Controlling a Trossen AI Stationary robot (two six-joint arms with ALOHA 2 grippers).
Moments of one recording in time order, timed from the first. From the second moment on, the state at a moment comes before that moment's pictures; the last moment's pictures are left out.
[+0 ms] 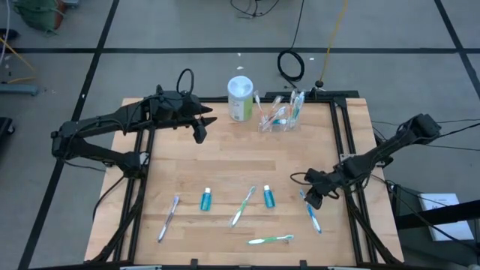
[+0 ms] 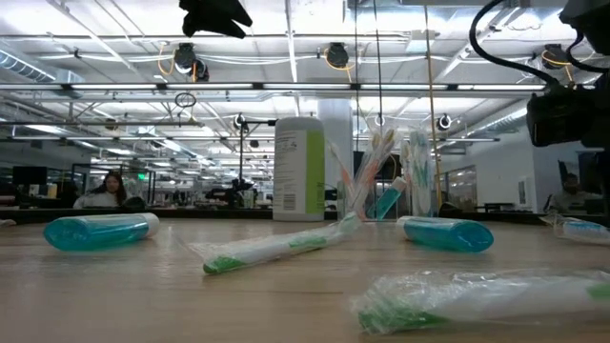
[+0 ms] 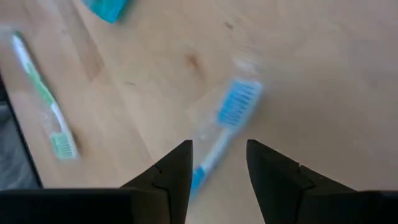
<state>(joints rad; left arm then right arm) 0.23 1.15 1.21 -0.52 -0.17 -0.12 0.47 0.97 0.32 -0.31 -0.03 1.14</state>
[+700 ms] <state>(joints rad) 0.23 1.15 1.21 -0.54 -0.16 -0.13 0.52 1.22 0.29 -0.09 0.19 0.96</state>
